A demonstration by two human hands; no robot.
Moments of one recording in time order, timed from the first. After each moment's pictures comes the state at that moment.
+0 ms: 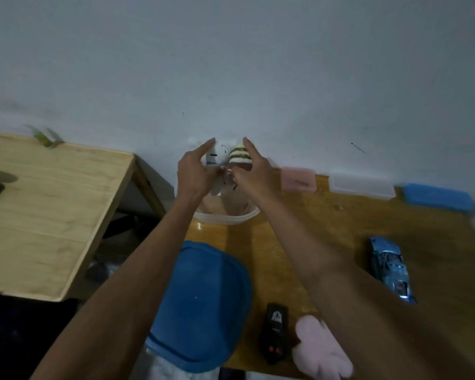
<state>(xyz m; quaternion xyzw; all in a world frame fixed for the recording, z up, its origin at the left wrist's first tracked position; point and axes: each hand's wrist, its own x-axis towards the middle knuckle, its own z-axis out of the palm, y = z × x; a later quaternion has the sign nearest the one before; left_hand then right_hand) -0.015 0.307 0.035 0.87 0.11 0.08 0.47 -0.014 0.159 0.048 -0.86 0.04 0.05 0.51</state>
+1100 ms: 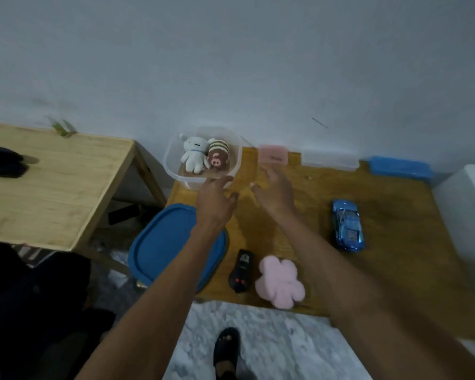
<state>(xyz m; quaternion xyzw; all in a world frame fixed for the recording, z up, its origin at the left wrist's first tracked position) -0.179 0.190 0.037 0.93 0.08 0.04 0.36 -0.152 0.043 0.047 -0.91 0.05 0.02 0.42</state>
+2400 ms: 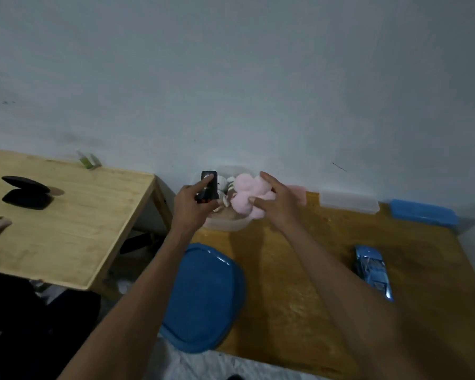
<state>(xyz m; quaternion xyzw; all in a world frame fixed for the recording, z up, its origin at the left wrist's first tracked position) -0.117 0.302 0.072 0.87 0.09 0.09 0.48 -0.089 0.085 0.085 -0.83 -0.01 0.03 0.55</state>
